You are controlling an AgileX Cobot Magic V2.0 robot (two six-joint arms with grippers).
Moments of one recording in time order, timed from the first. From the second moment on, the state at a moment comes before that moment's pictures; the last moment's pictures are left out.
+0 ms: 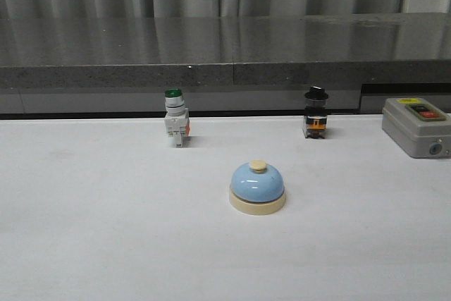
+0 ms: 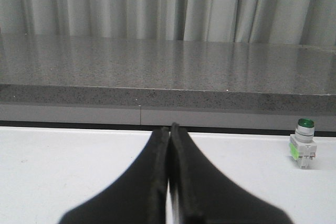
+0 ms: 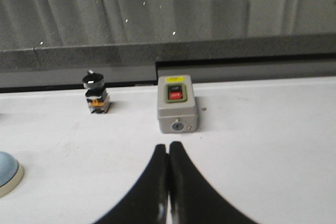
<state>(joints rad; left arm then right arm) -0.01 -0.01 0.00 0.05 0.04 -0.14 0.01 0.12 -0.02 0.06 0.09 0.03</state>
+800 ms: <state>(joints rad) -0.01 -0.01 0.00 0.05 0.04 -0.14 0.50 1.18 -0.47 0.04 -0.05 0.03</state>
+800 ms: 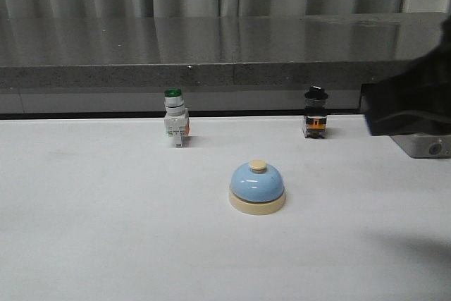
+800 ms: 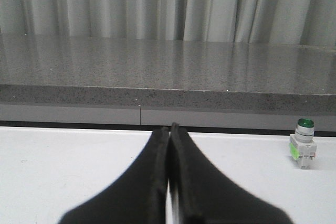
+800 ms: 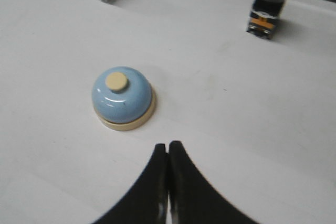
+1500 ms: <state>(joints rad) -0.01 -0.01 0.00 0.05 0.04 -0.14 0.63 1.71 -1.12 0.01 0.48 0.01</state>
